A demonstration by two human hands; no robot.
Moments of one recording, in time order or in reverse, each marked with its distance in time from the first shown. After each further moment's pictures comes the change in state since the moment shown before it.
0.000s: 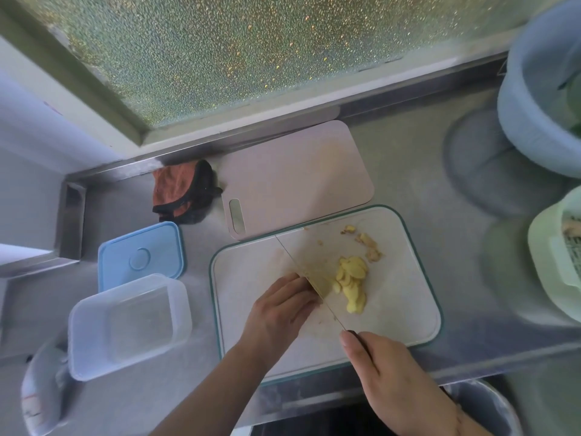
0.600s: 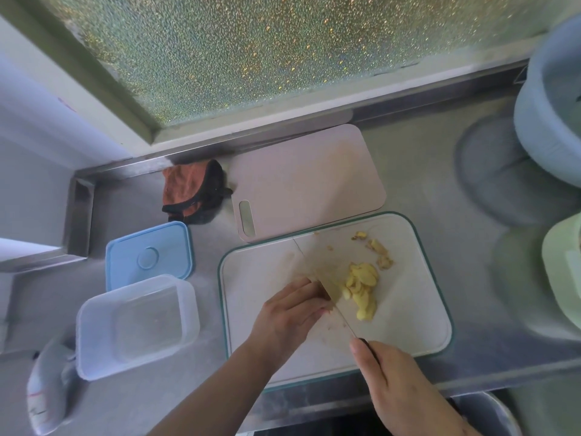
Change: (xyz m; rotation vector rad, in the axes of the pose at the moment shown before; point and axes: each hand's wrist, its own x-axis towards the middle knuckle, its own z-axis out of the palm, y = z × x) left_hand 0.000 -0.009 0.002 -0.086 -0.007 0.045; right_hand 0.004 -0.008 0.008 -0.029 0.043 0.054
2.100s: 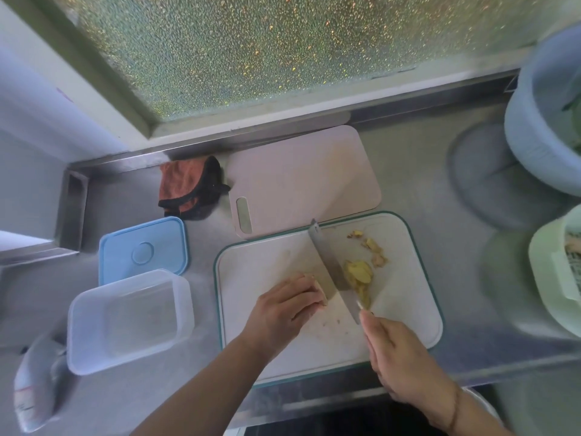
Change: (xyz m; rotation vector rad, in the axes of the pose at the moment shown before) left_hand 0.000 -0.002 -0.002 -0.007 0.048 -0.035; right_hand 0.024 0.022 -0.004 0.166 0.000 0.081
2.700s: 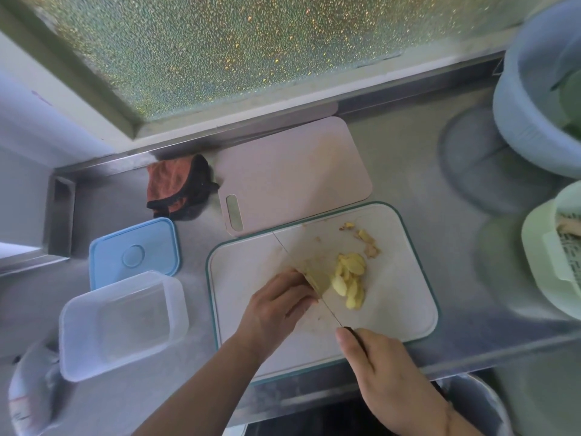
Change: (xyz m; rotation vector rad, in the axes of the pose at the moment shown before) left_hand 0.000 0.001 0.002 -0.011 0.009 0.009; right_hand -0.031 -0.016 0.007 -0.173 0.002 -0.131
